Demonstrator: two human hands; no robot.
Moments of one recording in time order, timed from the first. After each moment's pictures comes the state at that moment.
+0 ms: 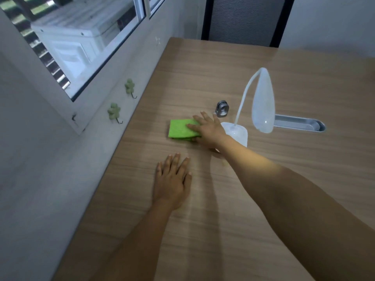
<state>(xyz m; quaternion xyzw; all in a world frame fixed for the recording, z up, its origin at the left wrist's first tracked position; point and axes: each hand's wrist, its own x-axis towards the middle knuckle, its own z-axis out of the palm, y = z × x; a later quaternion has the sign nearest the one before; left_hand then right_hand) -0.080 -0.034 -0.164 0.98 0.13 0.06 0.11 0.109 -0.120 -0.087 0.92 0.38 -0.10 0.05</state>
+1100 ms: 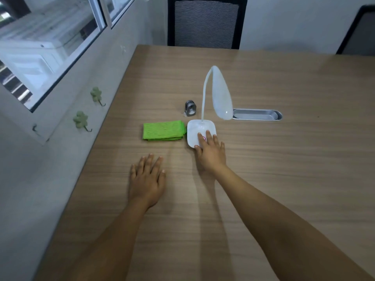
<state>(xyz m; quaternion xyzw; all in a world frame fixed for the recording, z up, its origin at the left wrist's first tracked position) -0.083 -0.033 -0.159 0.99 0.12 0.03 0.11 0.037 -0.217 -0.115 0.98 0.10 -0.07 -0.14</state>
